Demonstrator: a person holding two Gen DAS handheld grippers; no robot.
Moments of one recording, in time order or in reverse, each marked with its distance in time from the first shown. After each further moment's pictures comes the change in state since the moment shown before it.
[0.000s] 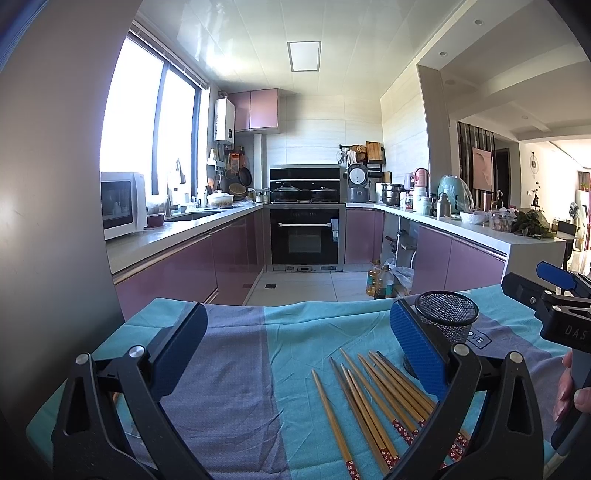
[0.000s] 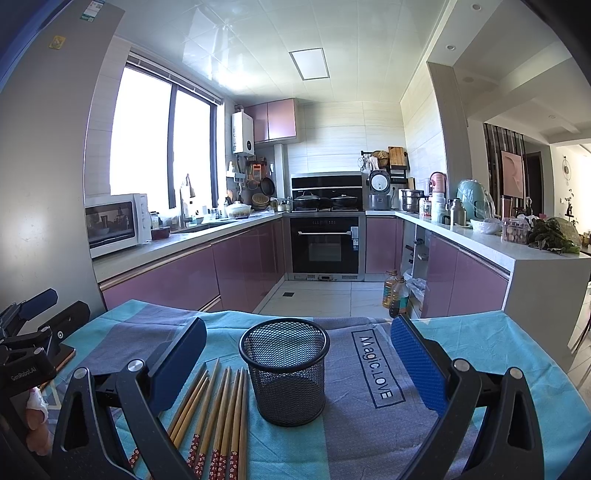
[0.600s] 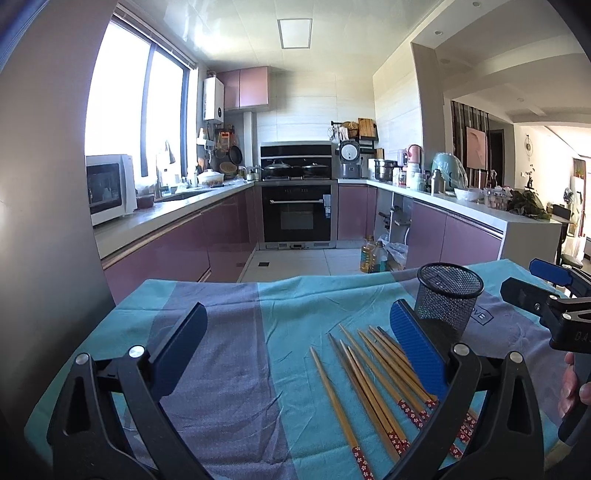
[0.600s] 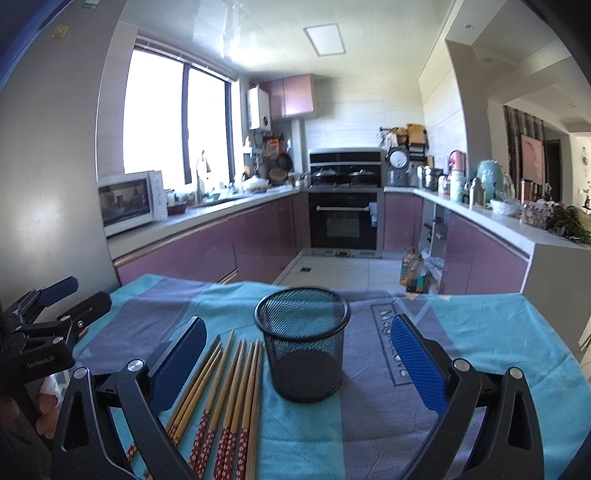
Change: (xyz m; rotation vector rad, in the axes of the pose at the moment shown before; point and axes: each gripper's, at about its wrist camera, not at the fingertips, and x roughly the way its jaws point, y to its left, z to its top) left arm 0.022 0.007 -0.013 0.022 0.126 -0.043; right arm 0.017 0.005 -0.017 -0.019 0.151 0.100
